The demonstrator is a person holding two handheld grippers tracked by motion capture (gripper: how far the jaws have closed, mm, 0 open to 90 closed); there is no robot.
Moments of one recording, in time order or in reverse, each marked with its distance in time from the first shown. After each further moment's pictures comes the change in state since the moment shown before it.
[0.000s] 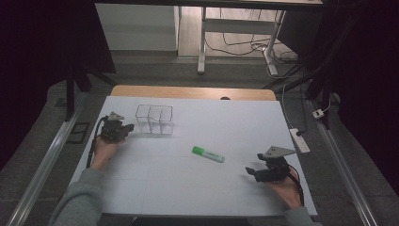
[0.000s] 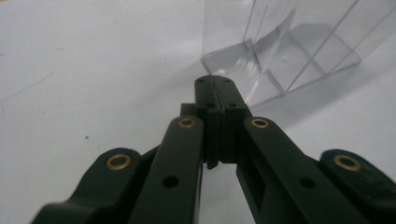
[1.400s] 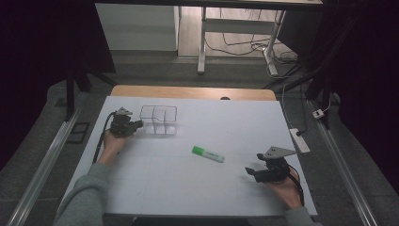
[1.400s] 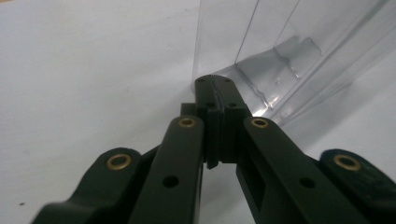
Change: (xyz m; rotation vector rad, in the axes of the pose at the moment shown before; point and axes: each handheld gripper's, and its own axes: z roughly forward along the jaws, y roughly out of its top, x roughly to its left) left arm -0.009 0.017 0.026 0.004 -0.092 0.002; right arm 0.002 0.001 -0.002 -0.008 0.002 -0.014
